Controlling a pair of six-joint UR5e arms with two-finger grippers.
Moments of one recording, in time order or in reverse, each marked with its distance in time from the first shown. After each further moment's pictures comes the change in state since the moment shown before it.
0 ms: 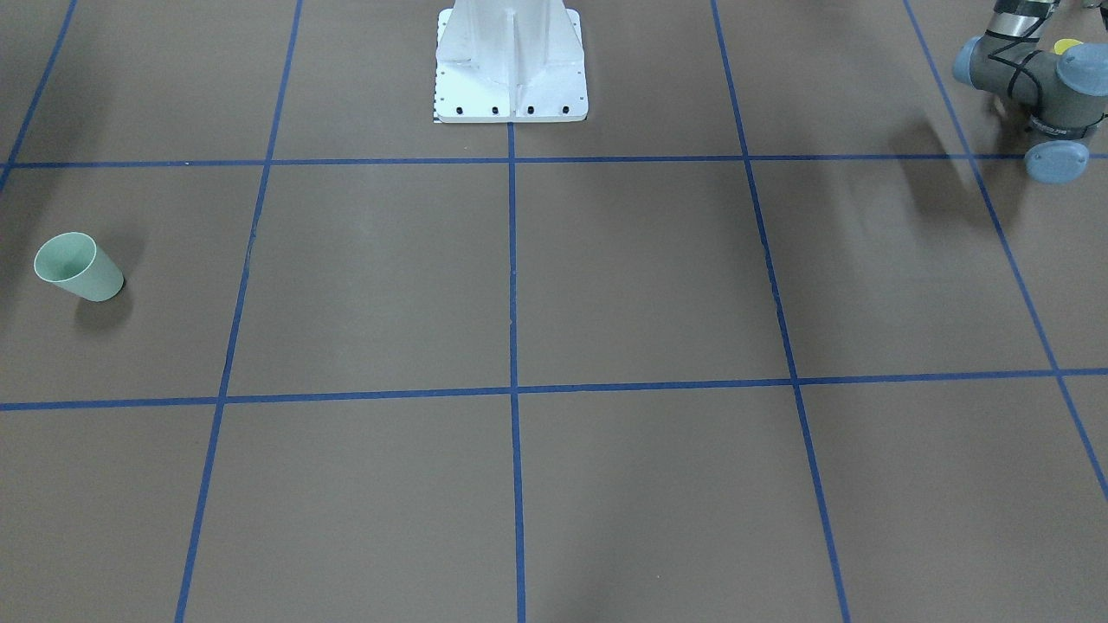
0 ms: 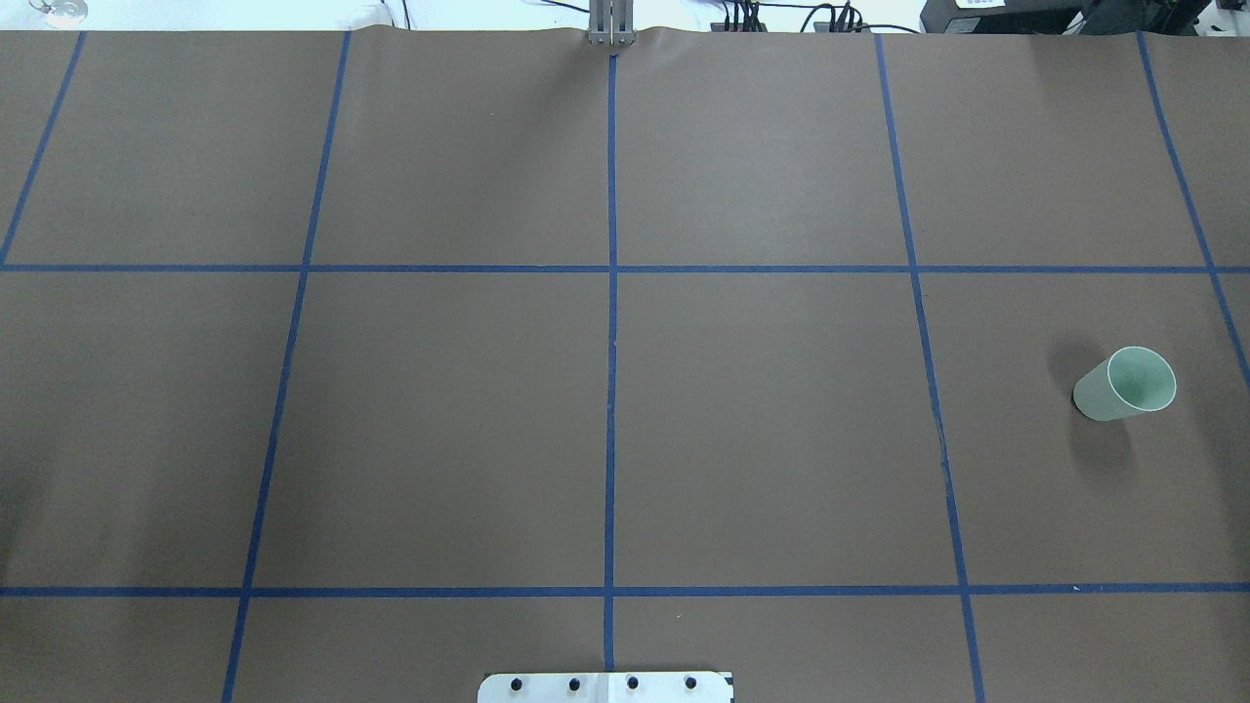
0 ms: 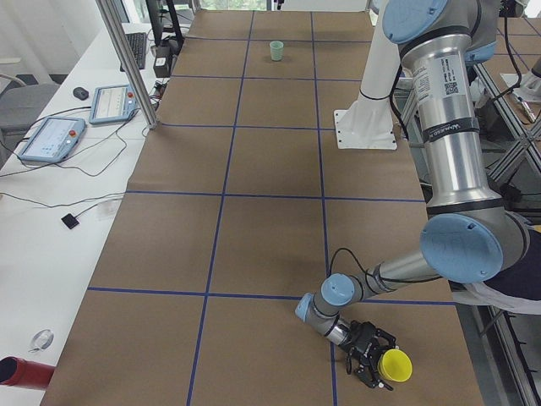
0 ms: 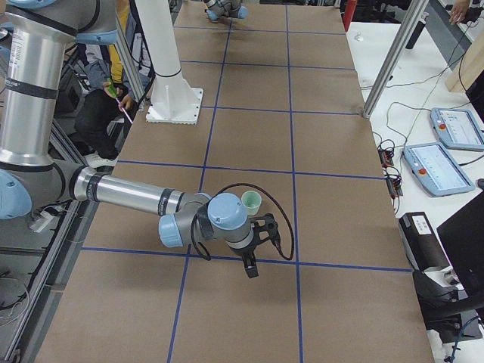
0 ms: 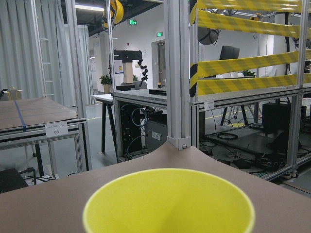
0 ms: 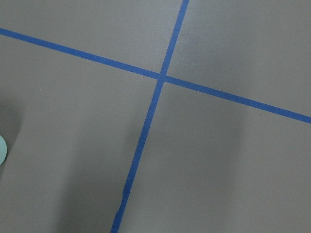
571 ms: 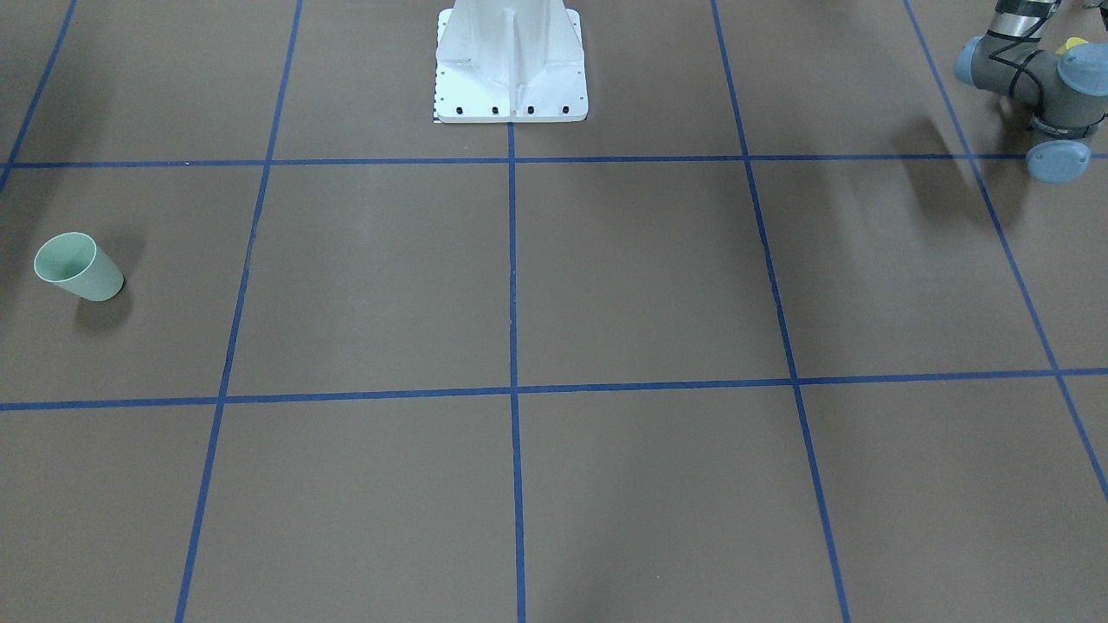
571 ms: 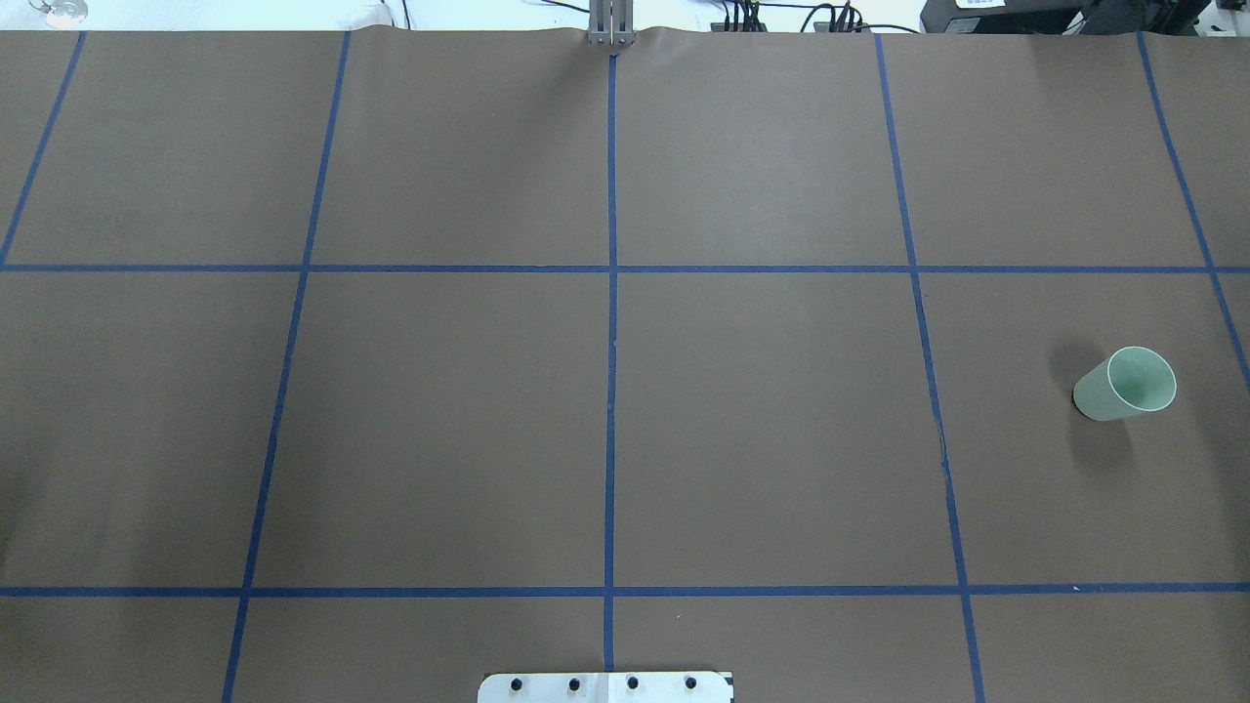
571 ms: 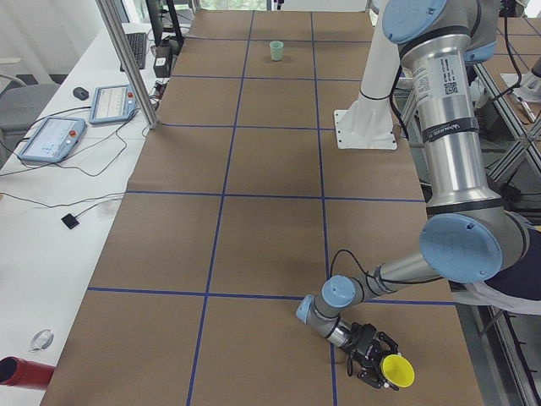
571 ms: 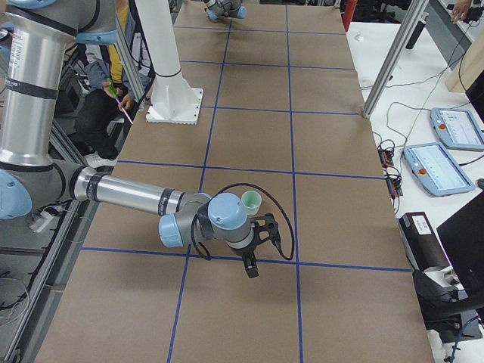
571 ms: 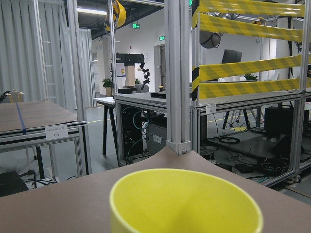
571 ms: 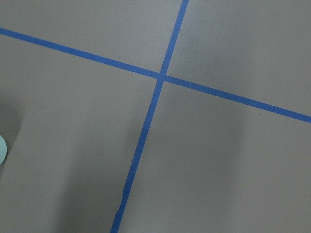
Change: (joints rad) left arm 0.005 -0.001 0.007 -0.006 0.001 0.031; right arm 0.000 0.001 0.000 0.000 0.000 0.000
